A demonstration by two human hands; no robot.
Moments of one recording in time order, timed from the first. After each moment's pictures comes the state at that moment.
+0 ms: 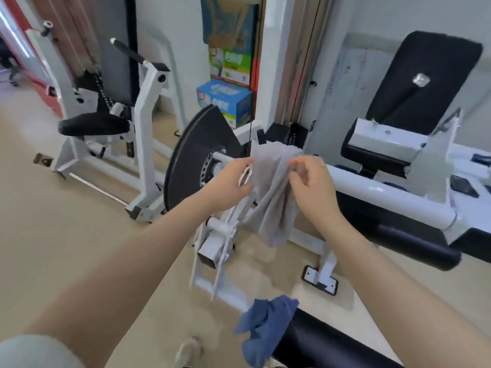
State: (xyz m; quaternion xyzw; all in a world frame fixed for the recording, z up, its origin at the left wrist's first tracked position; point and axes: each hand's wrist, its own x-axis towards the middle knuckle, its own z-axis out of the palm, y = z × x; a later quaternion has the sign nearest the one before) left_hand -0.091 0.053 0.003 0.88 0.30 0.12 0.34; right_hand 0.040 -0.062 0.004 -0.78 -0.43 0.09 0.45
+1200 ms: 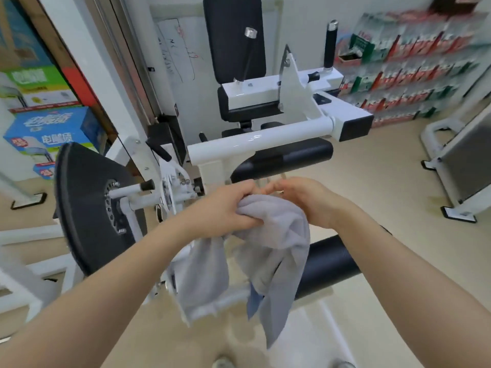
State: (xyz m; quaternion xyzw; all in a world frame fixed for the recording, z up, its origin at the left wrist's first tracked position) left_hand -0.082 0.052 0.026 0.91 -0.16 -0.10 0.38; right_hand -0.022 -0.134 0.012 -0.66 -0.18 0.38 0.62
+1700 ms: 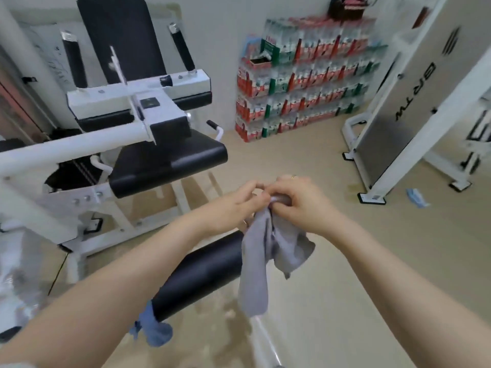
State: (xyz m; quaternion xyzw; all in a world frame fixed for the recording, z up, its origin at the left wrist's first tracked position) left_hand -0.006 -0.320 0.008 0.81 -0.16 -0.24 0.51; right_hand -0.001 -0.487 0.011 -0.92 -0.24 0.04 0.32
